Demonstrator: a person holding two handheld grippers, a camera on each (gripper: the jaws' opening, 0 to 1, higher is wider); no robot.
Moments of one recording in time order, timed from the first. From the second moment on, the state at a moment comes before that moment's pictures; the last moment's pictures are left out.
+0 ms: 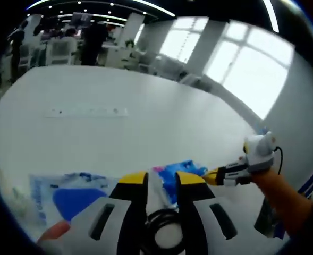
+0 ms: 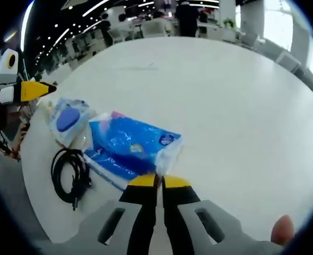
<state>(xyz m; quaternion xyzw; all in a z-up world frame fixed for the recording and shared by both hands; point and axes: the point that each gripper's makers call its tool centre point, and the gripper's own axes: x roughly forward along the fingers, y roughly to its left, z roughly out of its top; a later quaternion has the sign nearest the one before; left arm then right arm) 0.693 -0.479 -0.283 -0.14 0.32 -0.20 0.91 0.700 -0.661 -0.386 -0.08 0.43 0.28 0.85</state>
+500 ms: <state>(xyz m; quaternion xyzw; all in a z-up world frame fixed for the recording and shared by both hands) 0.677 -0.461 -0.290 -0.14 0.32 -0.20 0.92 0.699 -0.657 -0.383 -0.09 0.43 0.28 0.85</state>
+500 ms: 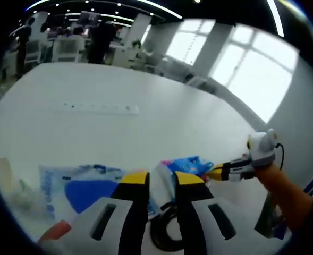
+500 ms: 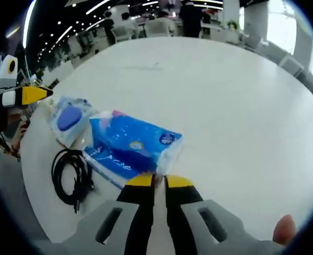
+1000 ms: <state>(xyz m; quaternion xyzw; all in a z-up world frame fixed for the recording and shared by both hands) 0.625 -0.454 -0.326 -0.11 0.35 -0.21 0.91 0.676 -0.655 -0.347 -0.06 0.39 0.26 0.88</state>
